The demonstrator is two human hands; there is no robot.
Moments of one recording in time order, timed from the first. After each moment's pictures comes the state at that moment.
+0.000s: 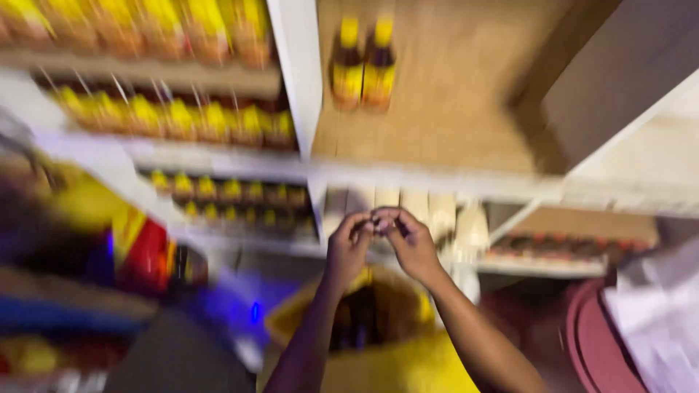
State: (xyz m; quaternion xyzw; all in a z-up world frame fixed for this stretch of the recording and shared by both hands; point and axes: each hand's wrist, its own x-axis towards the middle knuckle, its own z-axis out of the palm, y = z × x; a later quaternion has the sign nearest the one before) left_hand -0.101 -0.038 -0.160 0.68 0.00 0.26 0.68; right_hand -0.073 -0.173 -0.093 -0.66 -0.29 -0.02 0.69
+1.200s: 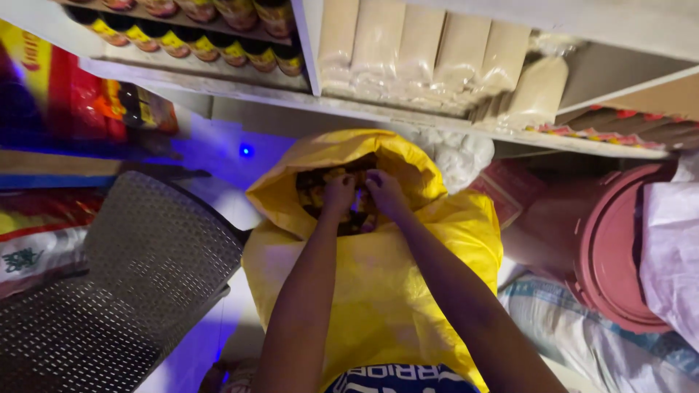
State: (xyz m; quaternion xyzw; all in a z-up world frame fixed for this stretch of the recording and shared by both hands) left_hand -0.156 -0.041 -0.516 0.77 0.30 -0.09 0.55; right_hand -0.099 -0.196 -0.482 -0.86 -0.06 0.26 0.43
